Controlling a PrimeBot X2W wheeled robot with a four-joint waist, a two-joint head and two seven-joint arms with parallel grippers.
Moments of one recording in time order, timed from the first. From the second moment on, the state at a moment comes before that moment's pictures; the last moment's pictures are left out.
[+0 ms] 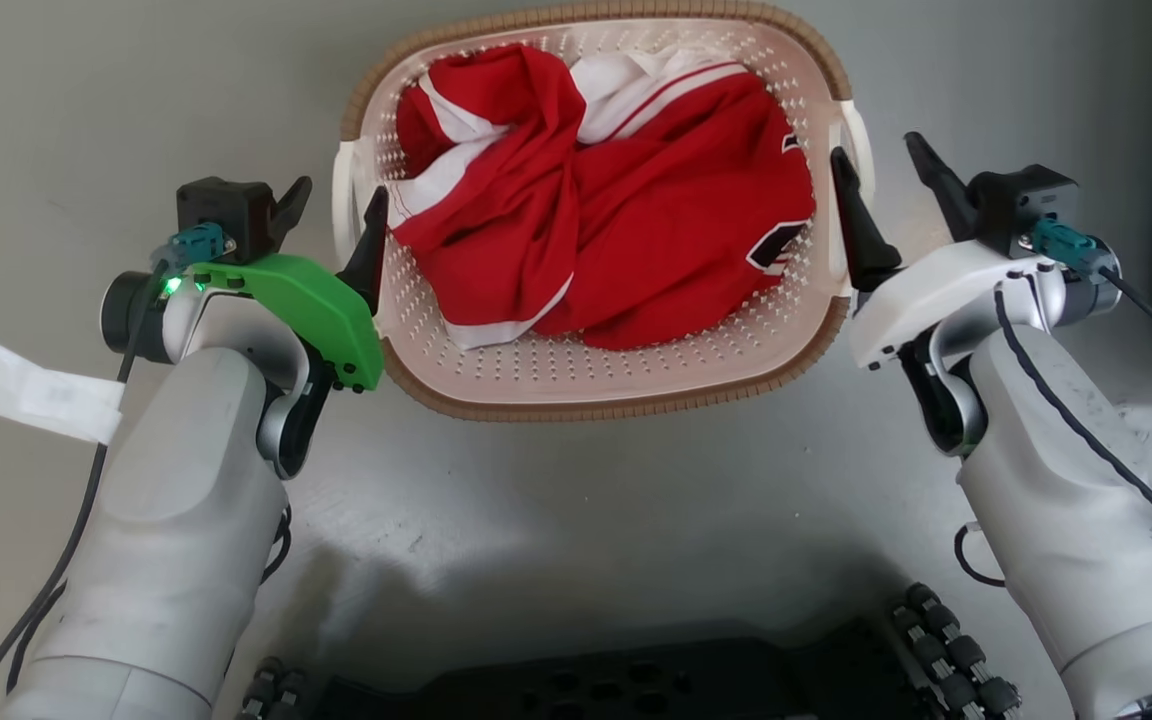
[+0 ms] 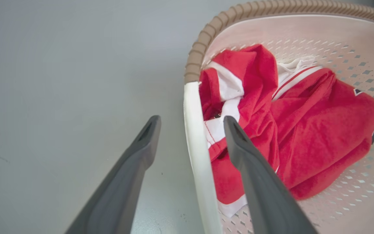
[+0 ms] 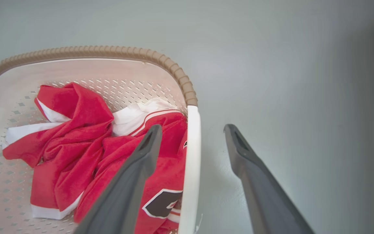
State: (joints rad) left arm -0.76 0.07 -0.44 0.75 -0.48 -0.11 -0.11; right arm -0.62 -0.12 0.30 0.64 0.25 0.03 -0.24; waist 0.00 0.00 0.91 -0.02
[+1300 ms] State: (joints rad) left arm -0.86 0.02 -0.49 1.03 -0.66 -0.13 -0.04; right arm -0.74 -0.06 0.36 0.95 0.30 0.10 -0.22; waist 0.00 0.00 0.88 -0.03
